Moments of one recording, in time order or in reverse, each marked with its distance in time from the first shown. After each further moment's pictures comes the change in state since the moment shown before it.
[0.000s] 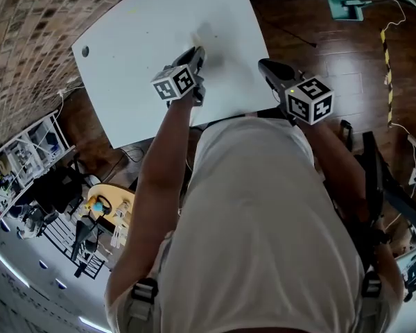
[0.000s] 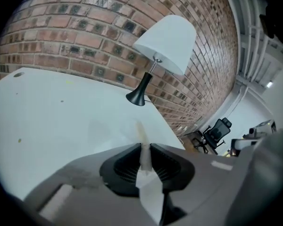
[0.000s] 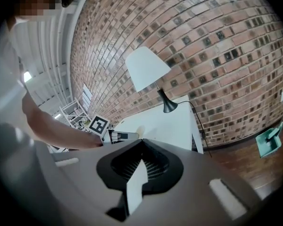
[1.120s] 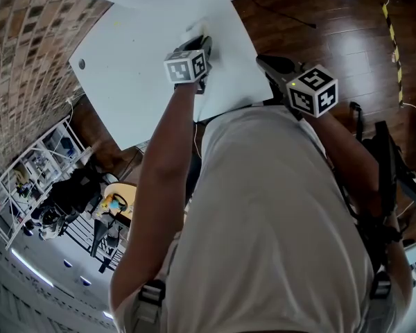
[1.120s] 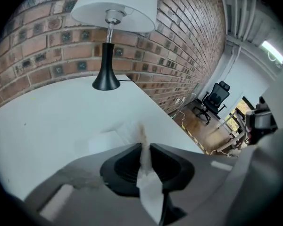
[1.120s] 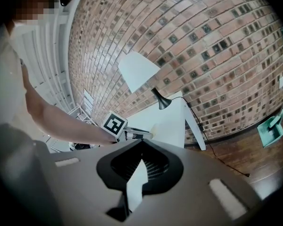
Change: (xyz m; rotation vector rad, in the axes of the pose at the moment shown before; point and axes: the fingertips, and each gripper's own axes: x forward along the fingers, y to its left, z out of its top) left arm 0.068 -0.051 -0.020 0.319 0.259 0.064; right arm -0.037 -0.029 -0.010 0.084 0.011 0.048
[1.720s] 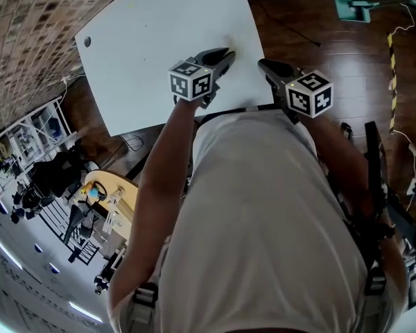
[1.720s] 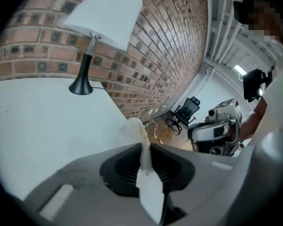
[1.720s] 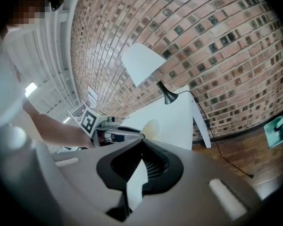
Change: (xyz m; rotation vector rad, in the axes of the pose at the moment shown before) left arm -0.050 -0.083 -0.013 -0.010 -0.117 -0.356; right arm 0.017 0.008 -0.012 -0.011 0.057 0.055
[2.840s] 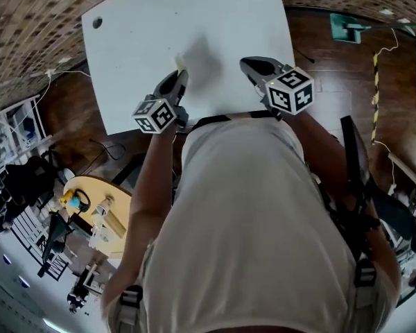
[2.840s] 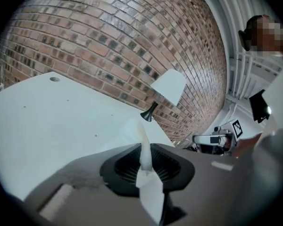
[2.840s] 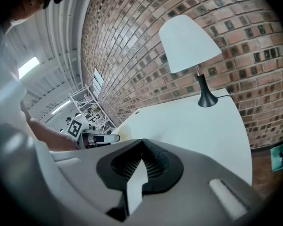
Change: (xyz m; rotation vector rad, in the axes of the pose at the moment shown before) left arm -0.232 0.133 -0.076 -0.292 -0.424 0.227; right arm 0.136 0.110 0.004 -0.191 0.078 -0.023
